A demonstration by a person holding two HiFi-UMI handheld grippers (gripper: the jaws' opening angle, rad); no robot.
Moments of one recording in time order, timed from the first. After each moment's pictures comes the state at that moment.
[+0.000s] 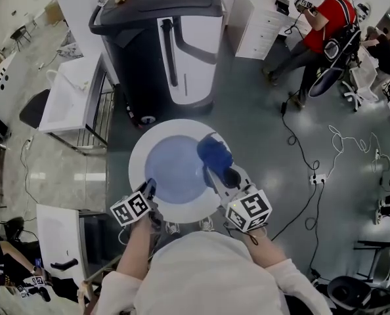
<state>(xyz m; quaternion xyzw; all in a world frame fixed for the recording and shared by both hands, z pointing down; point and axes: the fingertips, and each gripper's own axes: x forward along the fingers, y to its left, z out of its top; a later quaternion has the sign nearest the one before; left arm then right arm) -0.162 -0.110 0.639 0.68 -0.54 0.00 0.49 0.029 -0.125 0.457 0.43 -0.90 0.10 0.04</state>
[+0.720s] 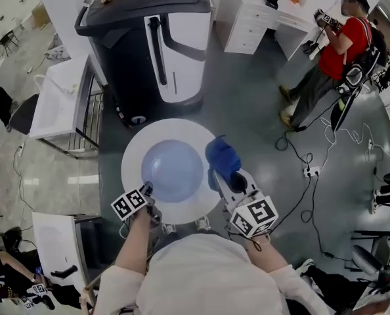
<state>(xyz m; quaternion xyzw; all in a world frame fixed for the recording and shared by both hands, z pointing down) -0.163 -0.117 0.718 0.62 -0.54 0.01 0.58 0.059 -0.116 0.453 0.48 -0.87 0.11 0.02</state>
